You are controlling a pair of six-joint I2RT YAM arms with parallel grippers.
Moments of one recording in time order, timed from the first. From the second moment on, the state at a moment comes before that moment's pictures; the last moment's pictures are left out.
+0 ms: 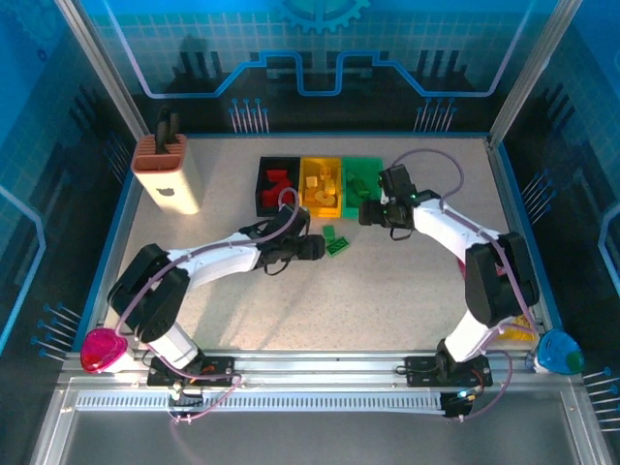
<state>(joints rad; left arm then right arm) -0.66 1.65 1.00 -0.26 -0.01 -0.63 0.33 1.64 1.10 -0.48 0.01 0.38</state>
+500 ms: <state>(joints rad) -0.66 1.98 1.40 -0.42 0.01 -0.61 0.33 1.47 0.77 -0.34 -0.05 0.47</state>
